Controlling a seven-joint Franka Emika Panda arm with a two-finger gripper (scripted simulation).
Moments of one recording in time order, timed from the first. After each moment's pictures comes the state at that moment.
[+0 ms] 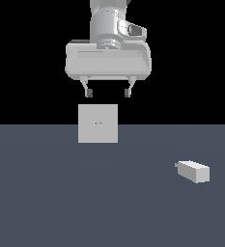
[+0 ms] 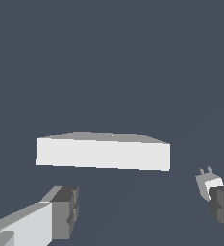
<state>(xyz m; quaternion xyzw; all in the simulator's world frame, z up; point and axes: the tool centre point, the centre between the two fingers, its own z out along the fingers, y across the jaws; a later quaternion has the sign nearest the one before) 0.002 0.010 0.174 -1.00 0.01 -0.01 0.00</state>
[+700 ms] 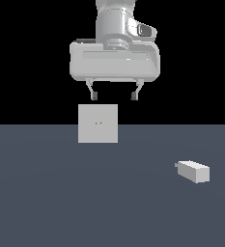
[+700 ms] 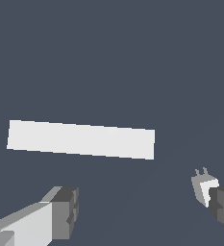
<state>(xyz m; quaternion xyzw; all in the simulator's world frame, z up) -0.010 -0.006 0.164 -1.00 0.00 -0.03 0.01</state>
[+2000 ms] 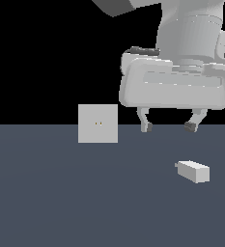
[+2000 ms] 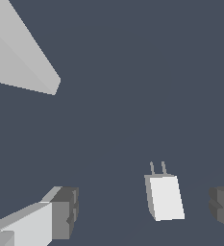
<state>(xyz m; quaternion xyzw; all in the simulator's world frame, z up) -0.062 -0.110 0.093 -0.99 -0.09 -0.13 0.01</state>
